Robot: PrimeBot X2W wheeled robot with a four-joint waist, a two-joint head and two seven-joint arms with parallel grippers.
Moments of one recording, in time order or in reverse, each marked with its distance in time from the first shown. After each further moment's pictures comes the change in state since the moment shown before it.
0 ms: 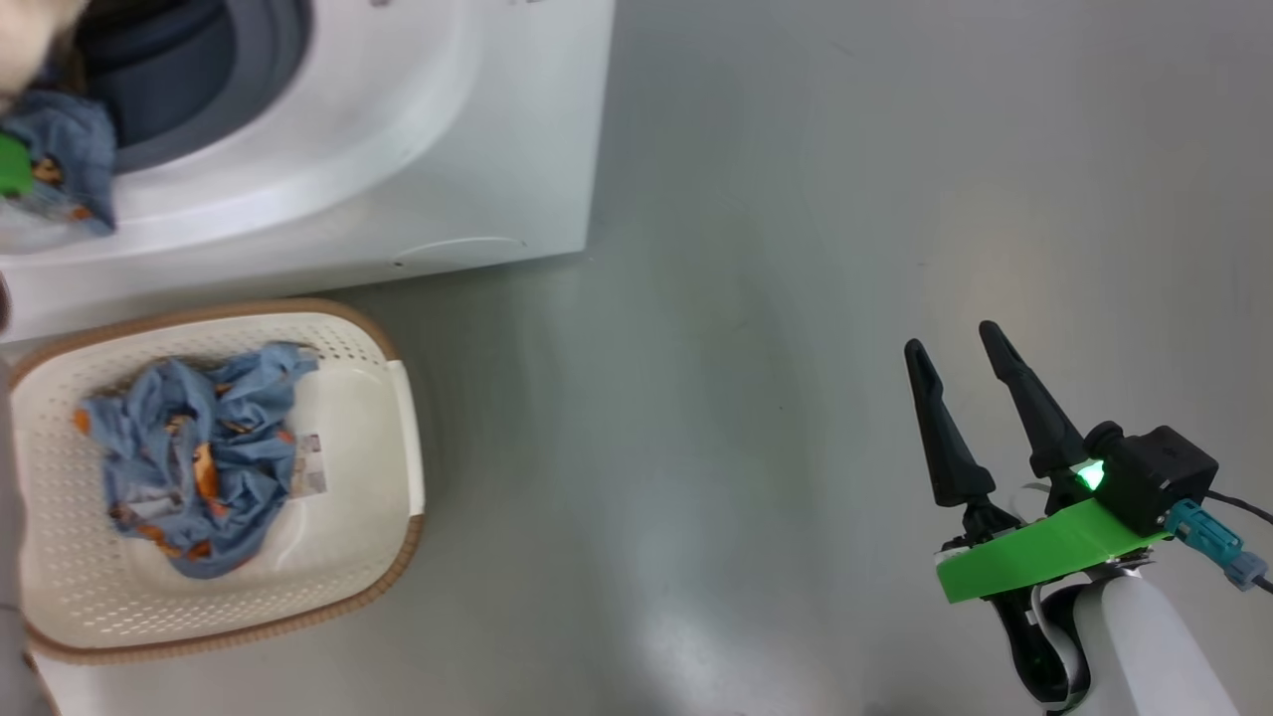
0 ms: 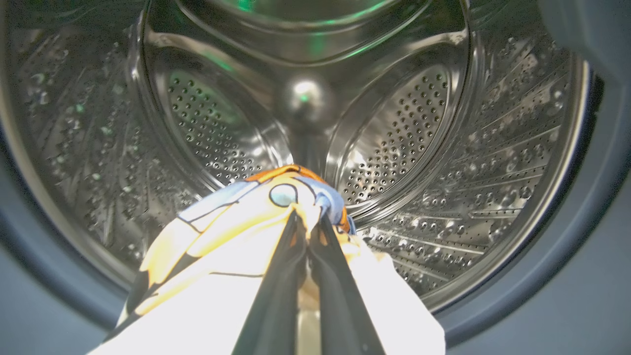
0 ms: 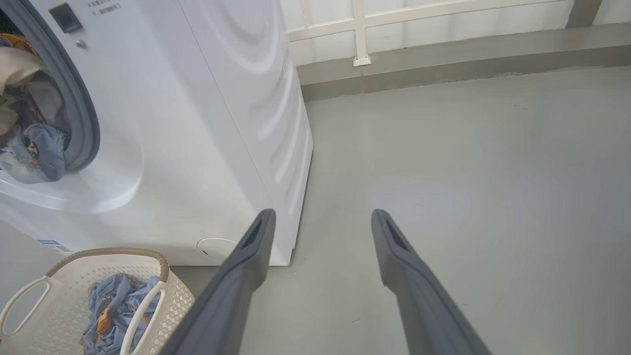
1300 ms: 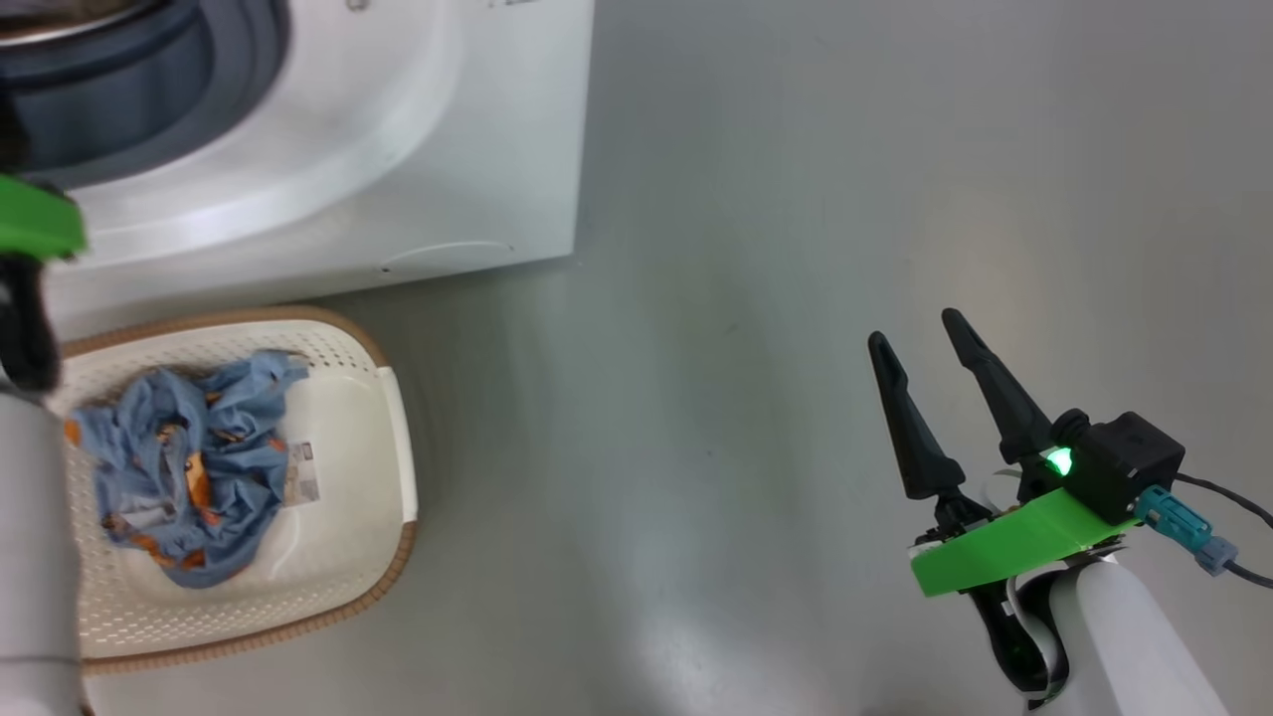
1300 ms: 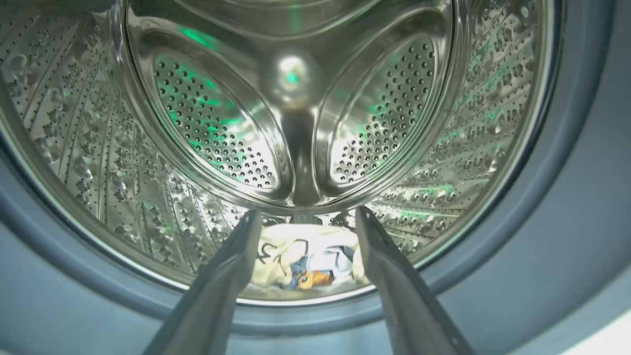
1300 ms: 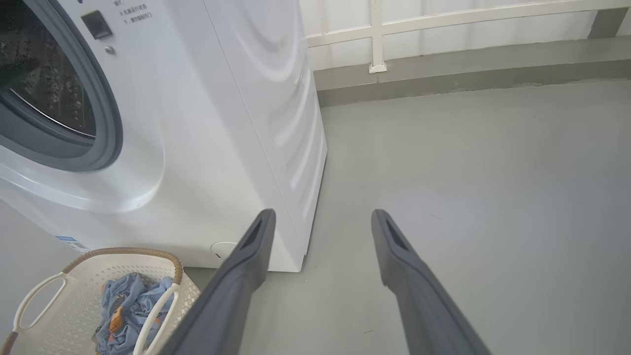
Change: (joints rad) left arm 0.084 -0.046 0.076 -0.084 0.123 0.000 -0.003; right arm -0.033 0.006 0.053 0.004 -0.005 0.000 0.000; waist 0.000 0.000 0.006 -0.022
